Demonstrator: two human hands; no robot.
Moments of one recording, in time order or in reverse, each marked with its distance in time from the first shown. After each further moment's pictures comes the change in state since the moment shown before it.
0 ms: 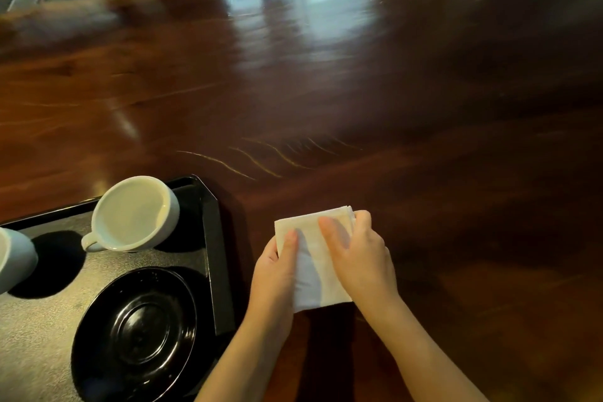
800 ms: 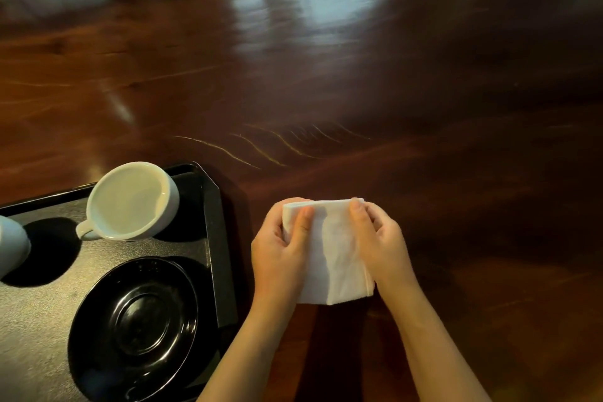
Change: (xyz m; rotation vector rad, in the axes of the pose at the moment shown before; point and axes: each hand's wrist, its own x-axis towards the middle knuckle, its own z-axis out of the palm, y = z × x) left_hand 0.004 0.013 0.005 0.339 0.059 0.588; right_hand 0.010 0.016 -0.002 0.606 -0.046 -0.025
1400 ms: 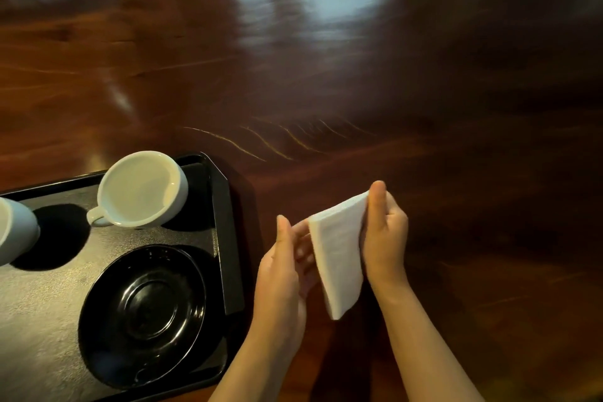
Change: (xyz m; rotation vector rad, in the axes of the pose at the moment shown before) left_hand -0.033 0.010 -0.010 -0.464 -0.115 -0.454; right_hand 0.000 -0.007 0.018 0.100 0.222 -0.202
